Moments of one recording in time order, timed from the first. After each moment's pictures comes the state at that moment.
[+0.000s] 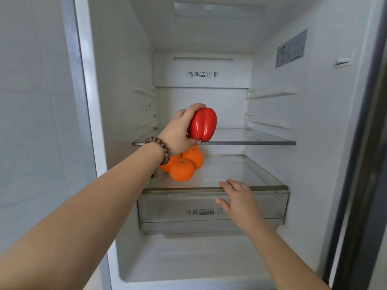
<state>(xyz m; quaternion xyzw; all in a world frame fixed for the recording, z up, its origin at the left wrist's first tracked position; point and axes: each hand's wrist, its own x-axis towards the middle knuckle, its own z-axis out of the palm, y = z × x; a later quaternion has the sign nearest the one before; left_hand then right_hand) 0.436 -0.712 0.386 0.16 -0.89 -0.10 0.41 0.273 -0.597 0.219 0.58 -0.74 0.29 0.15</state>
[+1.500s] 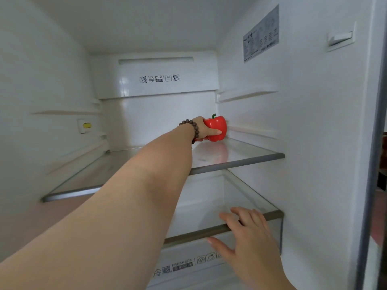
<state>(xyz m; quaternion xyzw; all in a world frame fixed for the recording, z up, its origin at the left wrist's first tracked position) 0.193 -0.824 0.429 0.29 -0.88 -0.31 0.21 0.225 -0.597 0.206 0.48 -0.75 0.32 0.32</state>
